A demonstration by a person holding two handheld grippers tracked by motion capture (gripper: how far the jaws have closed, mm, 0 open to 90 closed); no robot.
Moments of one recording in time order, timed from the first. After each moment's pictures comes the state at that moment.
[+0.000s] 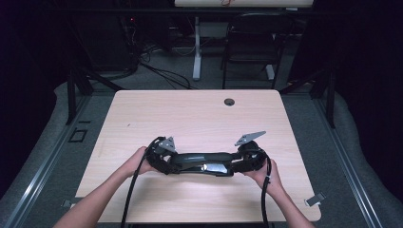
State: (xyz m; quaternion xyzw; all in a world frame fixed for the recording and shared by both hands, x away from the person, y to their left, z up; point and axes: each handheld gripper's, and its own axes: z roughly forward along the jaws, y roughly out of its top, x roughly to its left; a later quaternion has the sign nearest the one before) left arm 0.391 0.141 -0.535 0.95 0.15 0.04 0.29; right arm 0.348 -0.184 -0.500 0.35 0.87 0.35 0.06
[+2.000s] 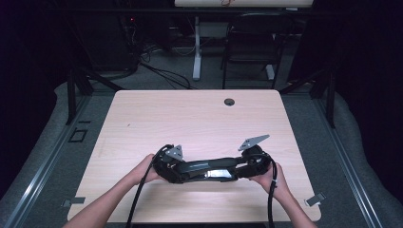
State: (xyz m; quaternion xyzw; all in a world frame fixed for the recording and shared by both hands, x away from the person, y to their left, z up) left arm 0.369 0.117 -0.541 0.95 0.12 0.00 0.30; right arm 0.334 -0.194 -0.497 0.34 0.88 0.33 0.05
